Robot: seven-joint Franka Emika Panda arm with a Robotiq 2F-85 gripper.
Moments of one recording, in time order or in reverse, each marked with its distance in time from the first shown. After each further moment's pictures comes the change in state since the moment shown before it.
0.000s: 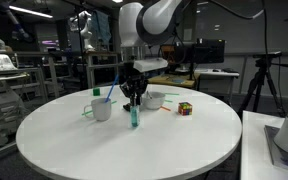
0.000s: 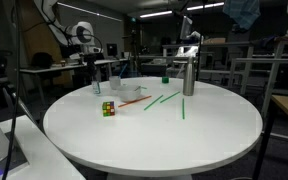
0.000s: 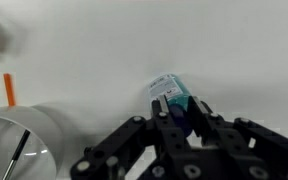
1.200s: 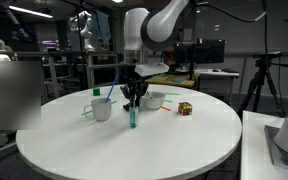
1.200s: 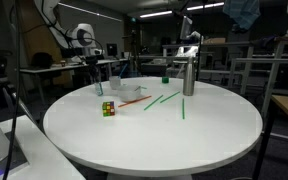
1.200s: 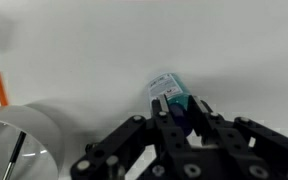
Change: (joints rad) arm 0.000 0.006 -0.024 -0.046 0.002 0.120 0.015
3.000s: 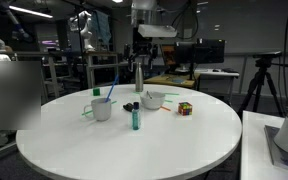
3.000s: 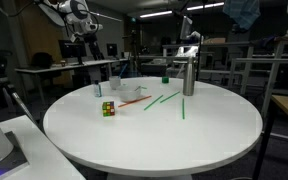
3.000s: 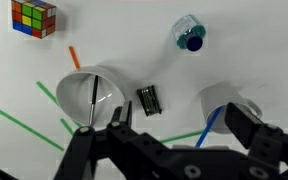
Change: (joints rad) arm -0.010 -0.291 -0.027 -0.019 -0.139 -0.192 0.240
